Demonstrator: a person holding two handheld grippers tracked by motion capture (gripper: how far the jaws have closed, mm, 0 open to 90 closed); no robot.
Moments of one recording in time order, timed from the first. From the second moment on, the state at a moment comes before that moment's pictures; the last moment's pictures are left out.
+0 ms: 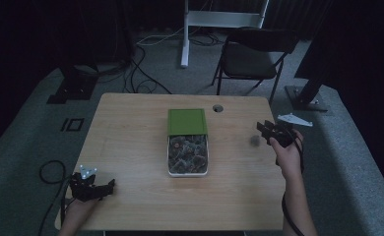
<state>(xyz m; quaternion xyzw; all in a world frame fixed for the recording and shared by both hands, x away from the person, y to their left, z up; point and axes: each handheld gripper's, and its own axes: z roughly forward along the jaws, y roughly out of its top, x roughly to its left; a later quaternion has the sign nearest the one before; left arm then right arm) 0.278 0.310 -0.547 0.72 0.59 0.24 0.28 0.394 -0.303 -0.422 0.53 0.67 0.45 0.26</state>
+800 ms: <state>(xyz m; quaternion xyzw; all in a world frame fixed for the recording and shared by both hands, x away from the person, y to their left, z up) 0.278 0.310 -0.547 0.72 0.59 0.24 0.28 0.358 -0.279 -0.419 0.43 0.72 0.49 0.22</state>
